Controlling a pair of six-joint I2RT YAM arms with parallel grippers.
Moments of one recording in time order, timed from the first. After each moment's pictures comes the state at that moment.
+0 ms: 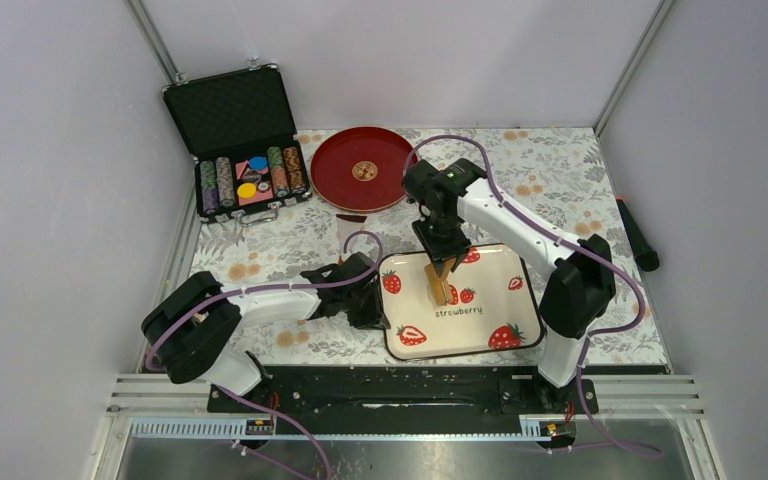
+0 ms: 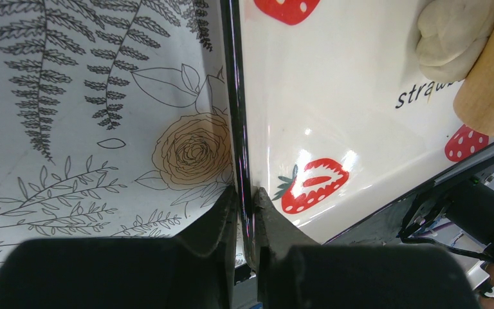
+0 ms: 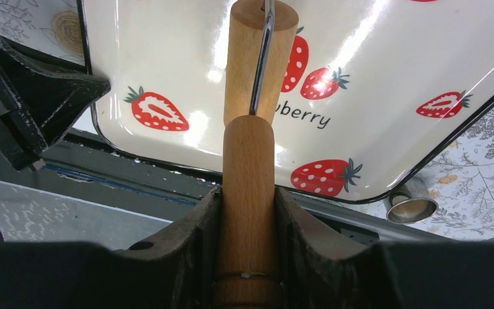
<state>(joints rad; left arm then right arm) -0.87 1.48 0.65 -0.21 0.17 -1.02 0.72 1.82 1.69 -1.39 -0.01 0.29</state>
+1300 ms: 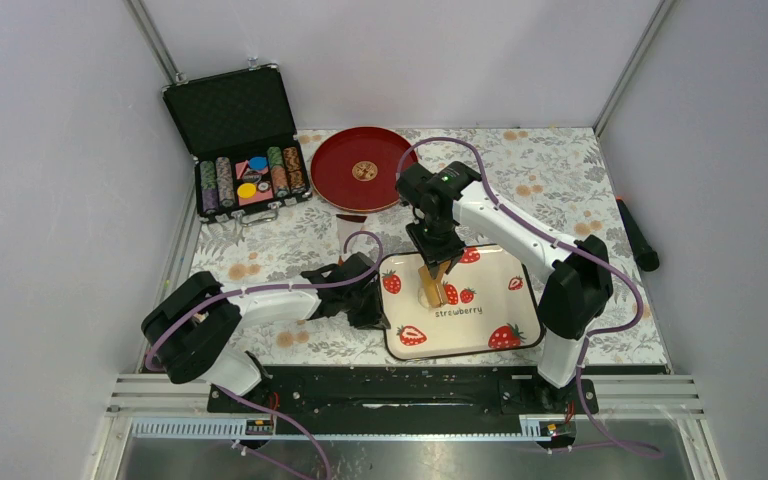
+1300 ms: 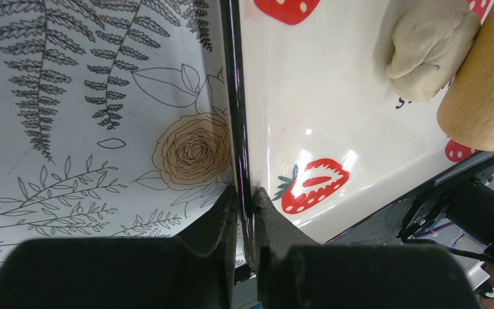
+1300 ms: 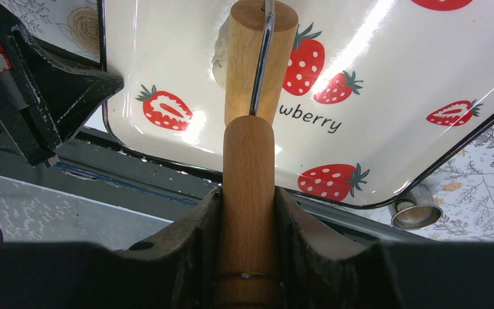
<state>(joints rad) -0.87 1.48 0.65 -0.21 0.16 -1.02 0.75 1.82 1.70 -1.37 -0.01 0.30</state>
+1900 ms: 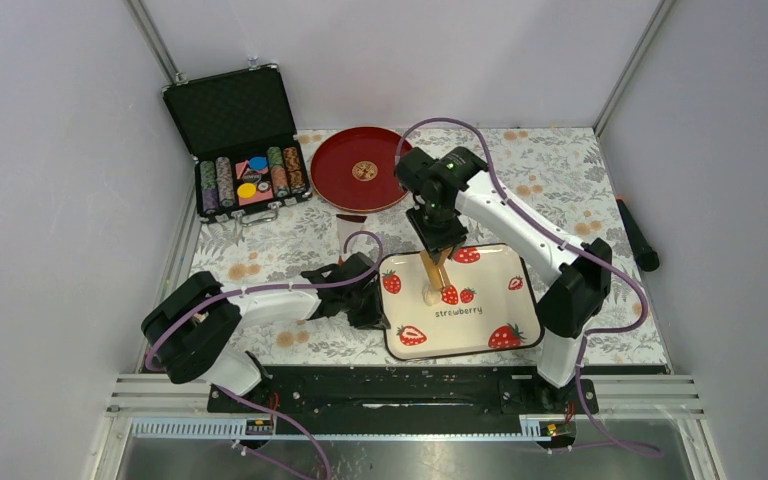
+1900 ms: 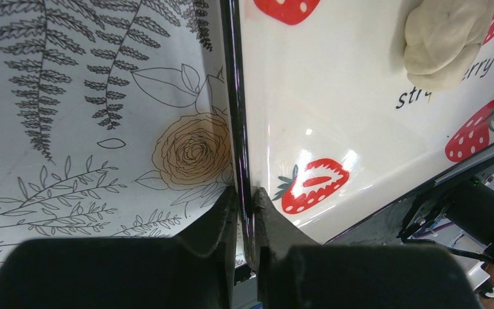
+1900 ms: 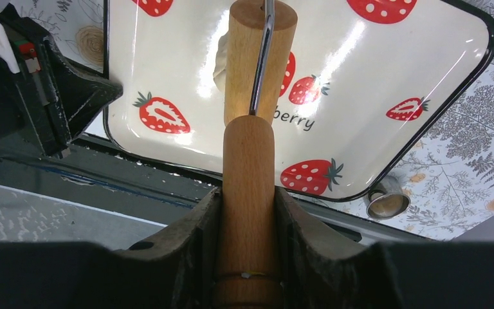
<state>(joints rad) -0.87 1.48 0.65 -0.21 0.16 -1.02 0.76 1.84 1.86 -1.48 0.07 0.29</state>
